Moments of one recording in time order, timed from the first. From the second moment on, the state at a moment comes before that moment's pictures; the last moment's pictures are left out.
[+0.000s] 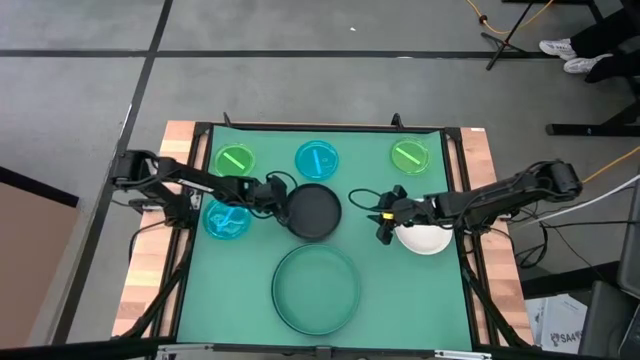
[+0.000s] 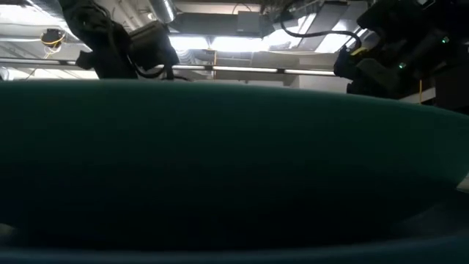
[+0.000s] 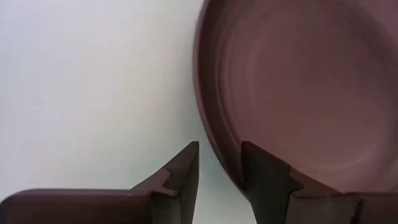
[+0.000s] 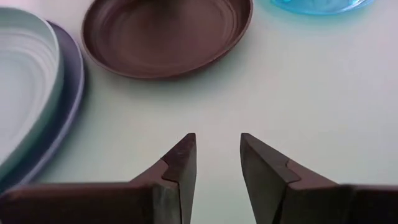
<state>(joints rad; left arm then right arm) 0.10 1.52 0.64 -0.16 -0.20 -0.77 0.13 1.22 0.47 0.00 0.30 0.43</state>
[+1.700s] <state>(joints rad) -0.08 1.24 0.64 0.14 -0.16 -0.52 0.13 1.29 0.47 0.02 0.28 0.44</state>
